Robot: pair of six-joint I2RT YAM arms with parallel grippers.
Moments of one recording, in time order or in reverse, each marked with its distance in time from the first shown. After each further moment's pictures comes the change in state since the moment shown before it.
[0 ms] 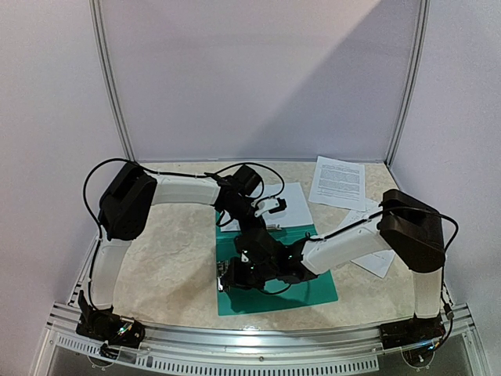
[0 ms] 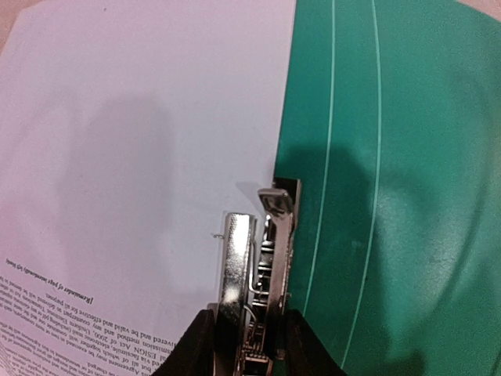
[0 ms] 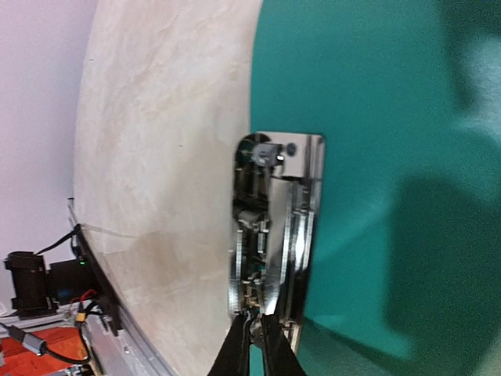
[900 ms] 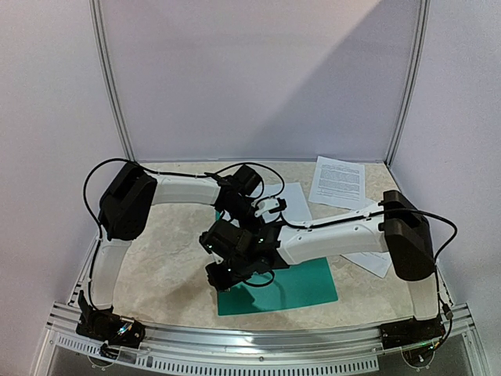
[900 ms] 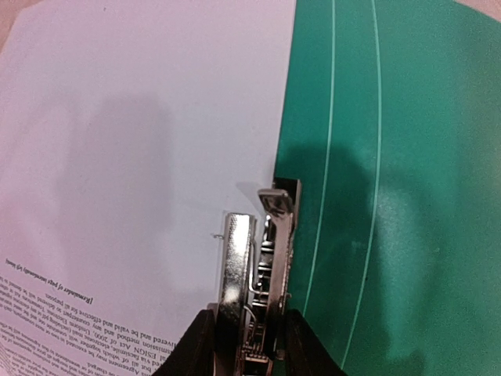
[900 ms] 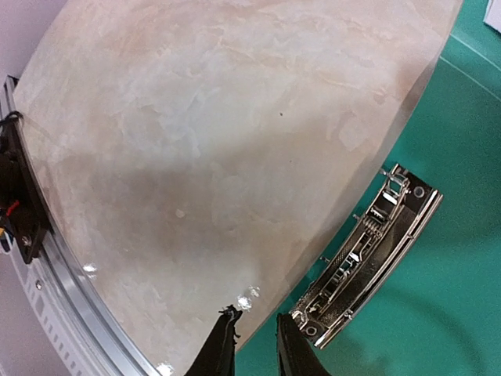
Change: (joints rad) left arm 0.000 0.002 0.003 -0.003 0.000 0.000; right arm 0.080 0.078 0.418 -0.571 0.126 -0.516
